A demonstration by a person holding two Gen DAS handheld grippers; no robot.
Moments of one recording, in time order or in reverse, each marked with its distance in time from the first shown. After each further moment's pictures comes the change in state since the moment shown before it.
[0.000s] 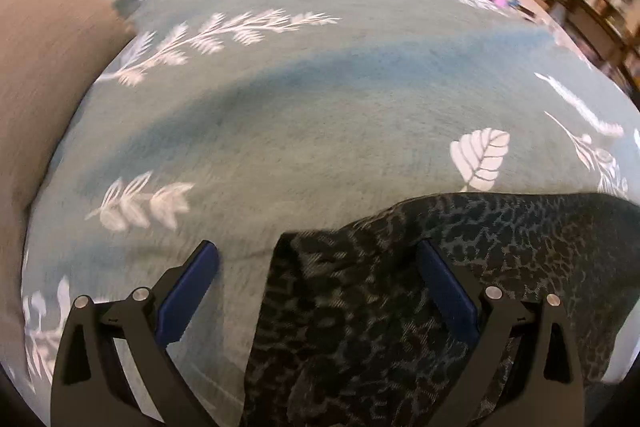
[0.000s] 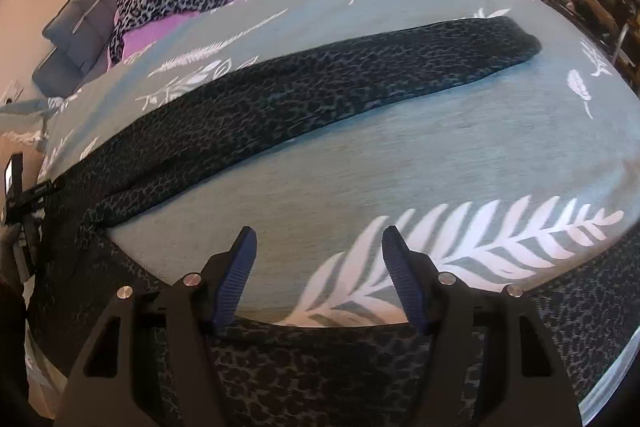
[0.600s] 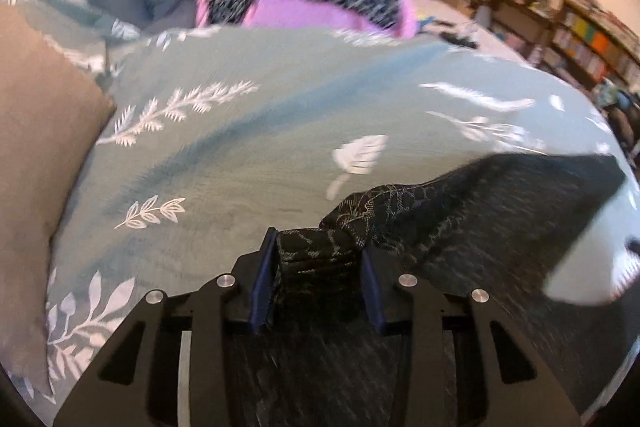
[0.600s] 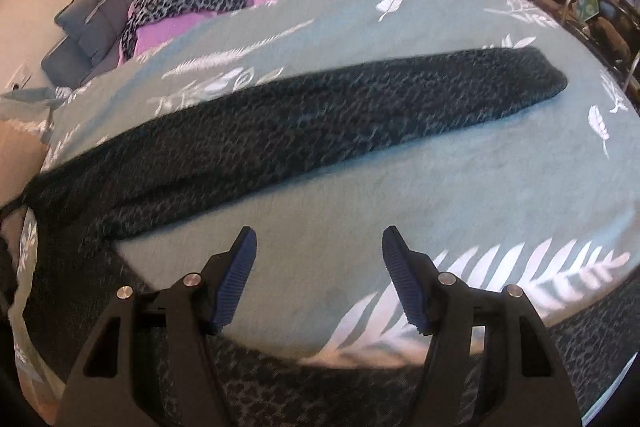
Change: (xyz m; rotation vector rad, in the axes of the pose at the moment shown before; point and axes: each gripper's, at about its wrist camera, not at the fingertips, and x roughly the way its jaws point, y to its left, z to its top) left arm -0.115 -0.026 -0.050 0.174 -0.198 -0.168; right arm 0.008 0.018 0.028 -0.051 -0.044 0.008
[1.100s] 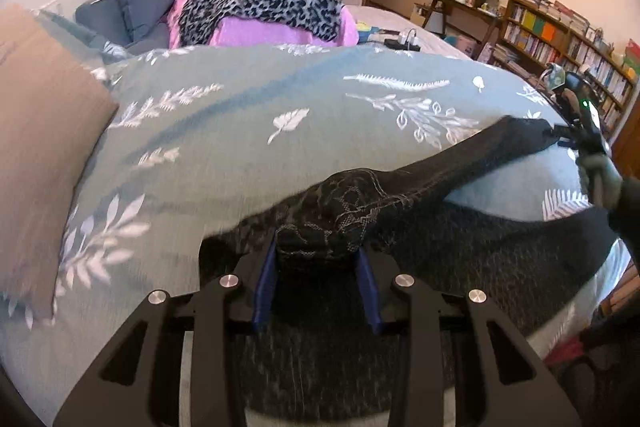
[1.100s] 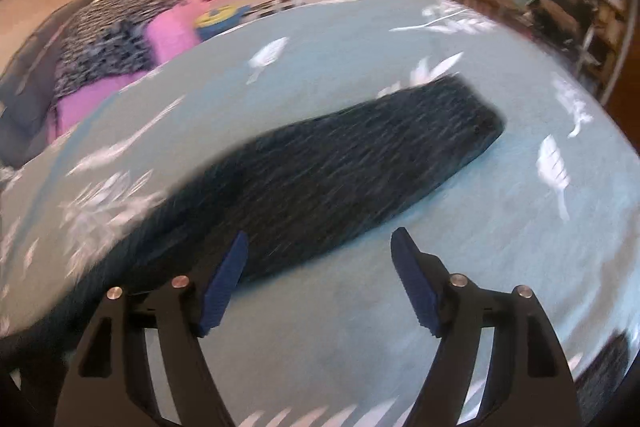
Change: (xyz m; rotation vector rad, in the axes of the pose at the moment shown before) left arm -0.123 -0.033 -0.094 0.047 -0.040 -0.096; right arm 0.042 -0.128 0.103 0.154 -0.092 -0.202
